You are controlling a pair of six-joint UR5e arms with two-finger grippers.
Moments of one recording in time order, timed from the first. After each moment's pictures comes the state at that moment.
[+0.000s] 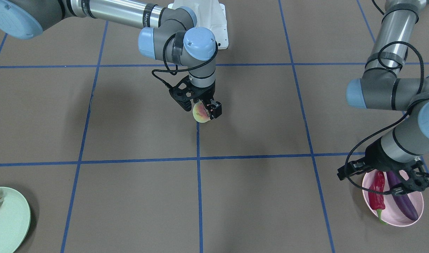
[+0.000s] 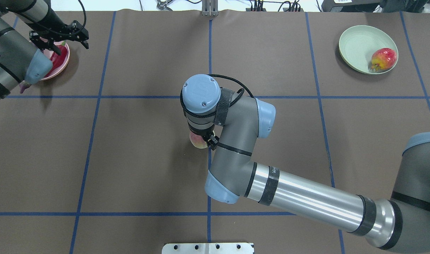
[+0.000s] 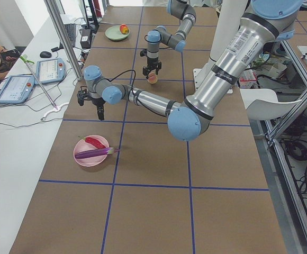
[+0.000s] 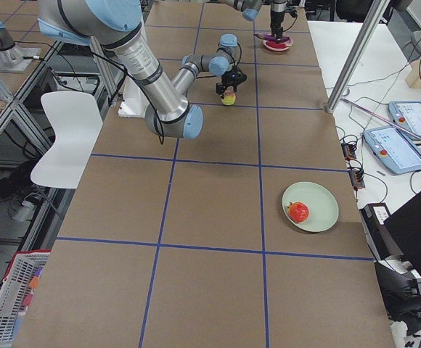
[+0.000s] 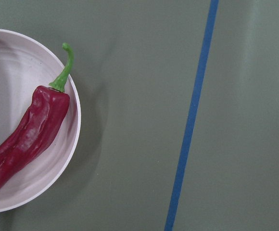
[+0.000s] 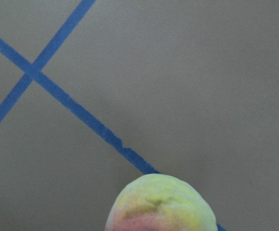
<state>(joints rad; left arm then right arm) -1.11 -2.16 -1.27 -1.86 -2.24 -0.93 0.47 -0.67 1.39 -1.52 1.84 2.15</state>
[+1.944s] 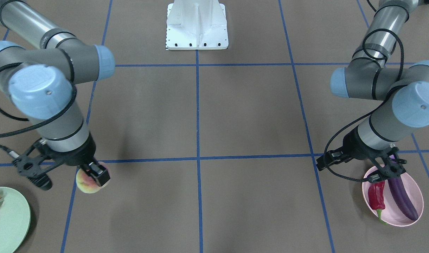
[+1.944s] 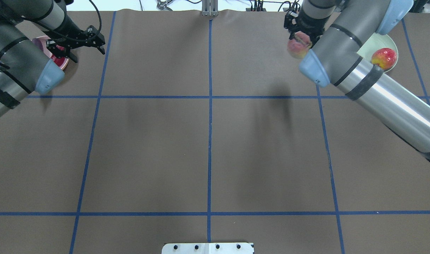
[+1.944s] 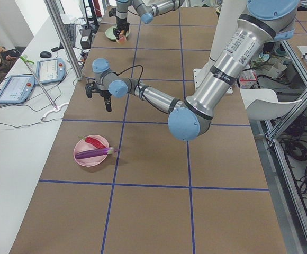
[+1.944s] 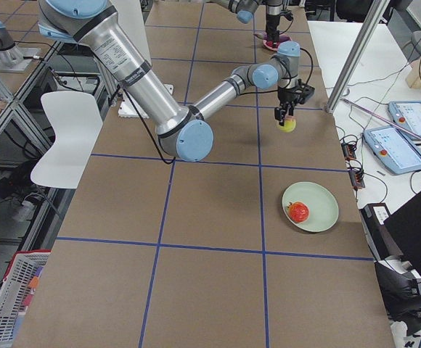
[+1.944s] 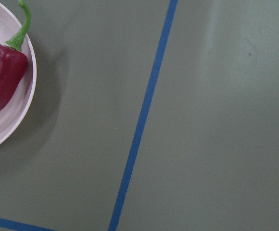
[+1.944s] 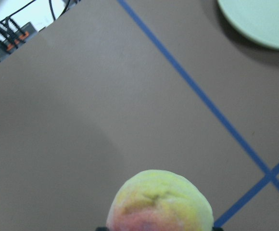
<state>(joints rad) -1.05 -2.15 -1.37 -1.86 -2.24 -1.07 1.01 -0.84 1.39 -1.60 1.97 1.41</state>
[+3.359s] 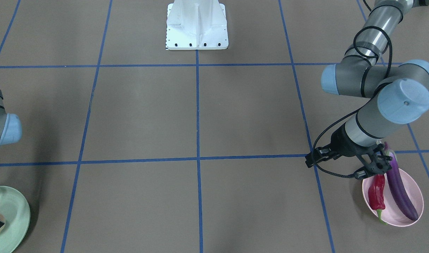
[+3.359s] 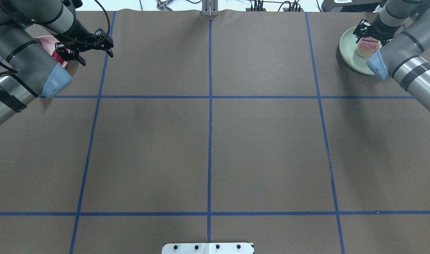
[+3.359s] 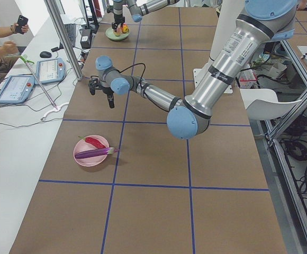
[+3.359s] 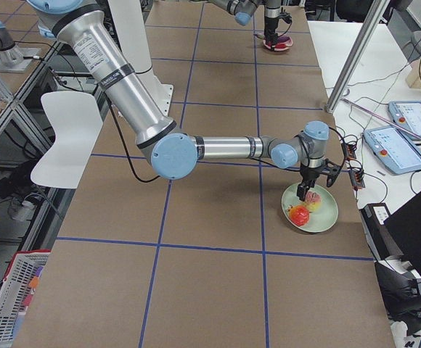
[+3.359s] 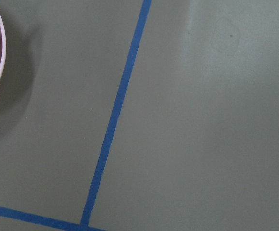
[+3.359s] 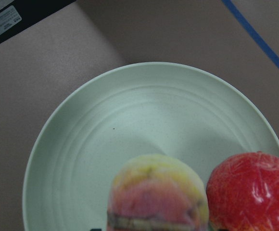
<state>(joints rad) -1.03 -2.15 -1.40 -1.86 -2.24 -1.07 1.17 -0.96 1.00 -1.17 2.04 1.16</state>
